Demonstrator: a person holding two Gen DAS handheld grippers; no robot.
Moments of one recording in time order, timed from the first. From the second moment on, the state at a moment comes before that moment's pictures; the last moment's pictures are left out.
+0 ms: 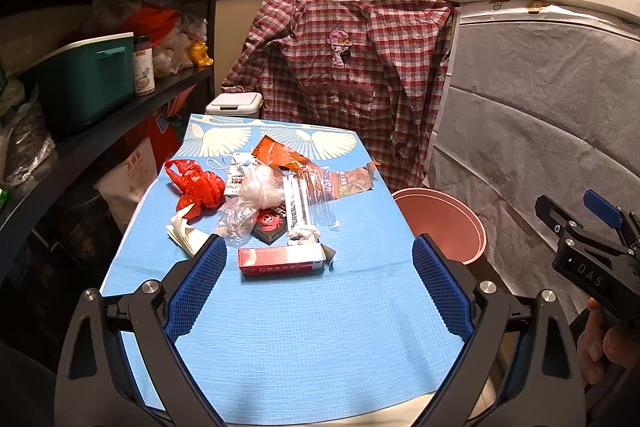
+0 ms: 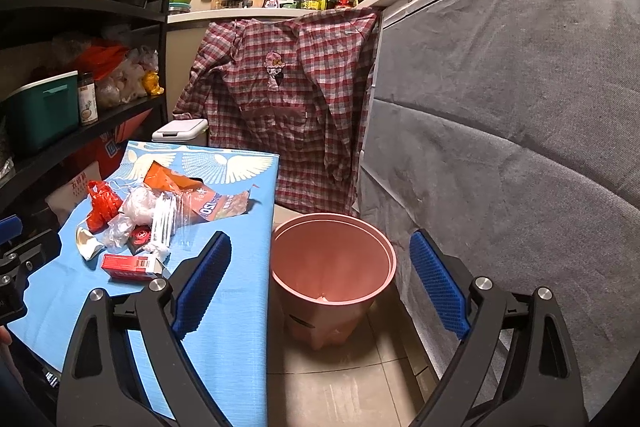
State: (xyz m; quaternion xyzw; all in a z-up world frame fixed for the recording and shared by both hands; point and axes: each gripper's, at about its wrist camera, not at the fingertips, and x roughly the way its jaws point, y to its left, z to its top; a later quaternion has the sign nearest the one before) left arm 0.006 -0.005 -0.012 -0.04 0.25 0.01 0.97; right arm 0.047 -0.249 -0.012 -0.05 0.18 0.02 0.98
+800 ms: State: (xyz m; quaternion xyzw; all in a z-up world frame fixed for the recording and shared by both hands) left arm 0.006 -0.006 -0.011 -0.05 0.26 0.01 0.97; right arm 0.051 -0.256 -0.013 -0.05 0.18 0.02 0.98
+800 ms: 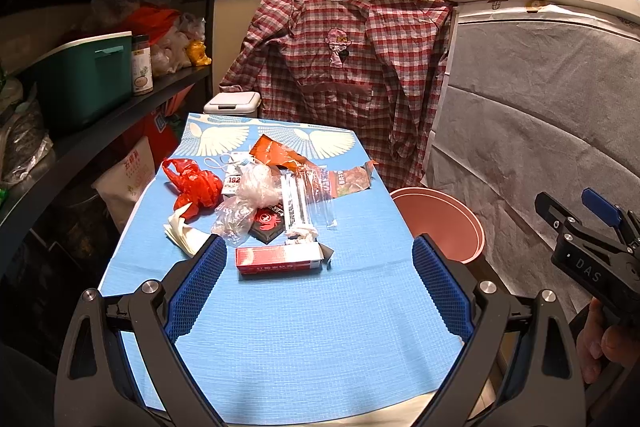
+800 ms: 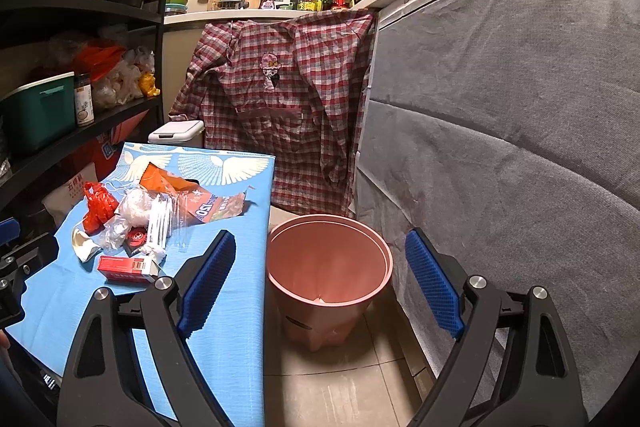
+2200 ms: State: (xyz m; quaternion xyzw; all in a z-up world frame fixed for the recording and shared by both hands) left arm 0.048 0.033 0.034 -0.04 0.26 -0.02 0.97; right arm 0.103 -0.190 0.027 -0.02 0.21 0.14 0.97
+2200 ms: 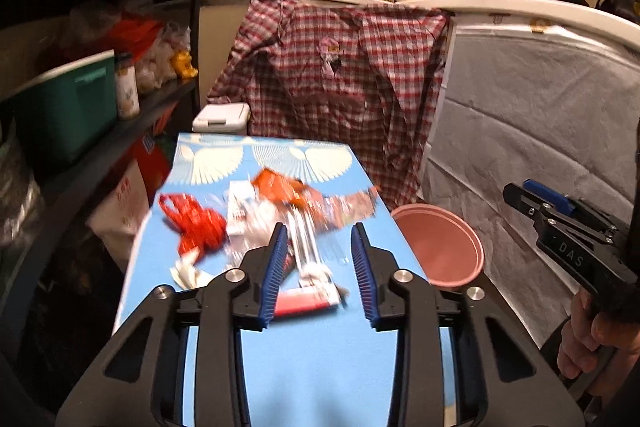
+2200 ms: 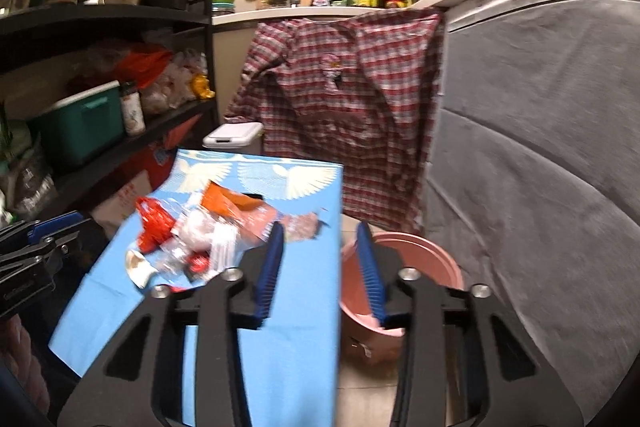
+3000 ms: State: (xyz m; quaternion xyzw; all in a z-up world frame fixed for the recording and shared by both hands) left arm 0.196 0.189 -0.037 -0.12 0.36 0.03 0.93; right arm 0.259 -0.088 -0.074 -0.01 0.35 0.27 0.90
